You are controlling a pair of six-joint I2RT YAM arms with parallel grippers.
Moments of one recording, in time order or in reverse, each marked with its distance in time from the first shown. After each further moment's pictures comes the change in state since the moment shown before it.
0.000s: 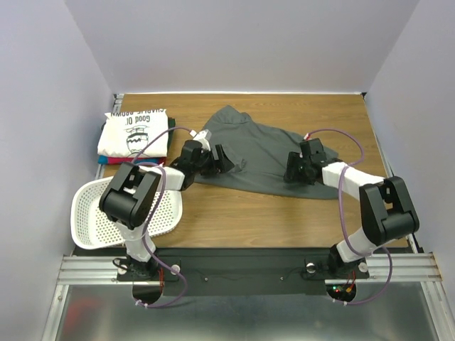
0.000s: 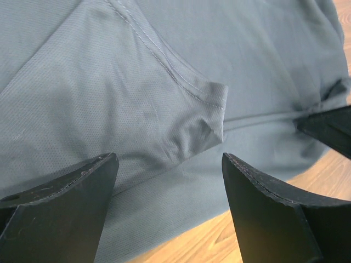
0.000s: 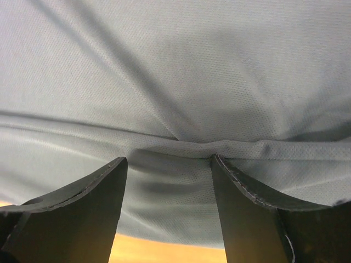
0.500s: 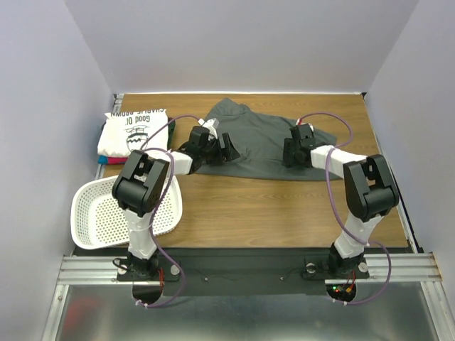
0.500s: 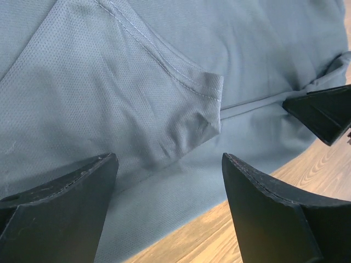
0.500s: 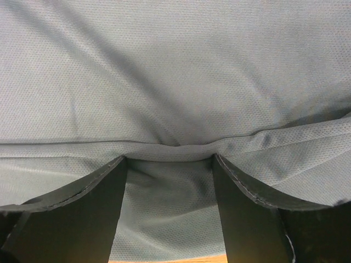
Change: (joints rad) left arm 0.001 0.158 0.273 -0.156 0.046 0.008; right arm 0.007 0.232 0.247 0.001 0.175 -0.104
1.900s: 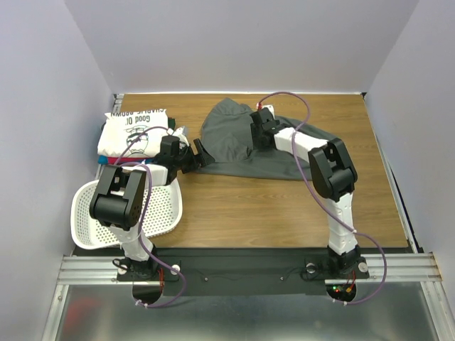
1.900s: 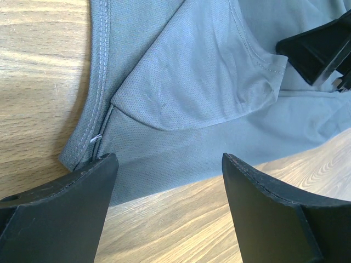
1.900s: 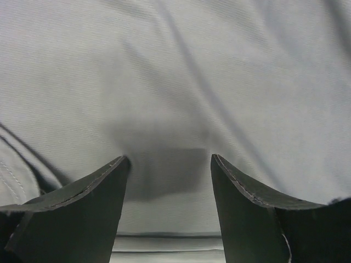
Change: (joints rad) left arm 0.207 -0.216 -0.291 0.059 0.038 -0.002; right arm 0.211 0.367 0.532 -0.099 0.228 -0.097
